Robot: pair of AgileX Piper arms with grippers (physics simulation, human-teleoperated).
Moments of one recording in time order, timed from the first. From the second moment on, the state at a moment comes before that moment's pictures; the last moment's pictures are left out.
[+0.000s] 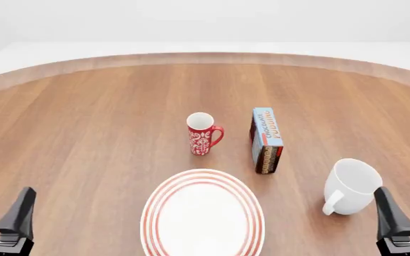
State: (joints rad) left arm 0.00 0.00 0.00 0.00 0.00; right arm 0.00 0.00 0.00 0.00 0.00
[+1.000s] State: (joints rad) left arm -0.30 0.47 -0.11 -0.36 0.10; right arm 0.02 0.00 -0.01 -0.01 -0.01
